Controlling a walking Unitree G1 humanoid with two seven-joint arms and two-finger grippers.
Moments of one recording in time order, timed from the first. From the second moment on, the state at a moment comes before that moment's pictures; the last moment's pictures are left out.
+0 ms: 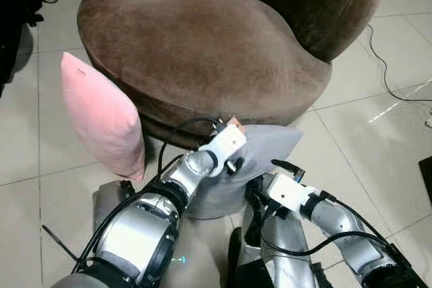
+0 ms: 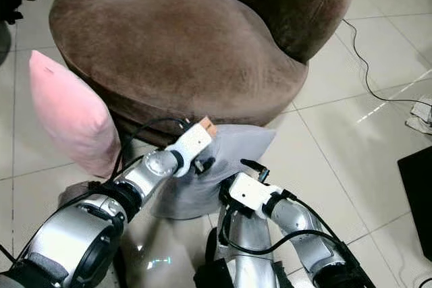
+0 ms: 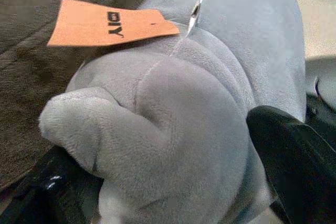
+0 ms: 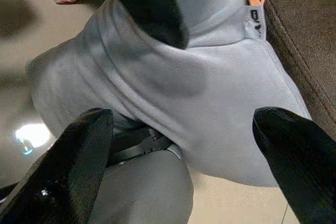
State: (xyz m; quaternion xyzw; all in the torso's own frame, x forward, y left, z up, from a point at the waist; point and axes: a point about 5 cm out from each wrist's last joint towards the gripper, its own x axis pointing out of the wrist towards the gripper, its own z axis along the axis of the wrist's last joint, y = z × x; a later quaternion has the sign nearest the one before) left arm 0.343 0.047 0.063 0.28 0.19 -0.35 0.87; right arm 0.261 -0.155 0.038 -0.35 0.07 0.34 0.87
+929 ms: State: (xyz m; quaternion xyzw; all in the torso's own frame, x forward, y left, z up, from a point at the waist) left arm 0.392 0.057 0.163 0.01 0.00 -0.23 0.97; right arm 0.253 -0.154 0.041 -0.33 0.08 0.34 0.88
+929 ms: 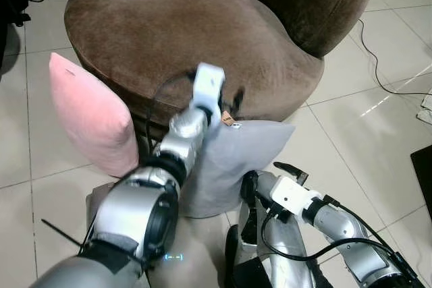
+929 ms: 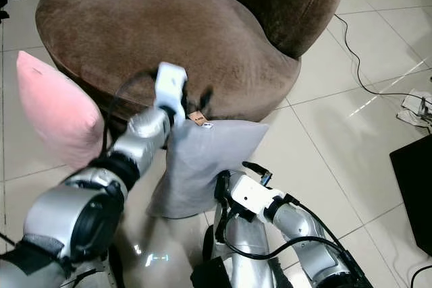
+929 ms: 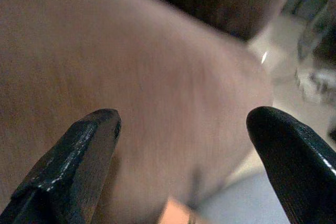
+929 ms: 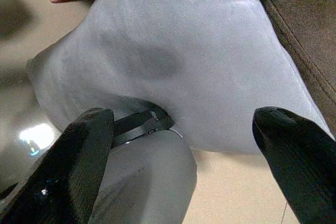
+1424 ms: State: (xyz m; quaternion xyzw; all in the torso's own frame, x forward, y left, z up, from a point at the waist) left arm 0.395 0.046 0.192 0.11 -0.06 -0.29 0.95; right arm 0.260 -0.150 0.042 -0.33 0.07 0.34 0.88
